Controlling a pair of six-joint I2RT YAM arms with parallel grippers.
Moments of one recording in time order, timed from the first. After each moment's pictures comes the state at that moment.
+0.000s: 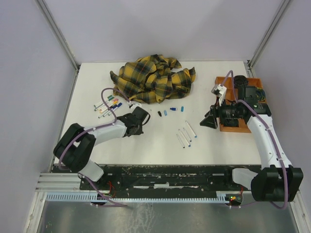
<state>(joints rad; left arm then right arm) -0.64 1.57 0.80 -0.32 -0.39 -0.56 -0.02 1.19 1.05 -0.88 -0.95 -0.49</state>
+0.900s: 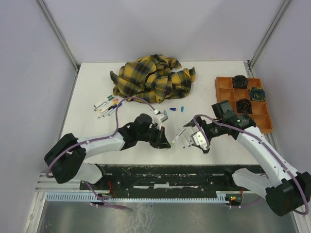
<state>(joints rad) -0.83 1.35 0.63 0.11 0.43 -0.49 0.38 1.05 0.92 -1.03 -0.95 -1.69</state>
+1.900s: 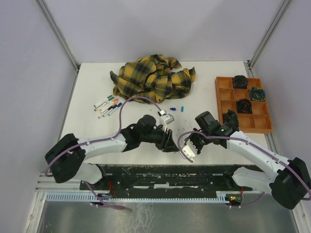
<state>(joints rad) -0.93 1.43 0.70 0.18 0.52 -0.49 0.66 1.10 0.72 -0.70 -0.50 -1.67</state>
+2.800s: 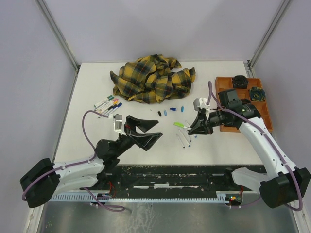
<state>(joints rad) -0.92 0.92 0.20 1.19 0.12 -0.61 0.32 1.13 1.08 -0.99 -1.09 -0.88</state>
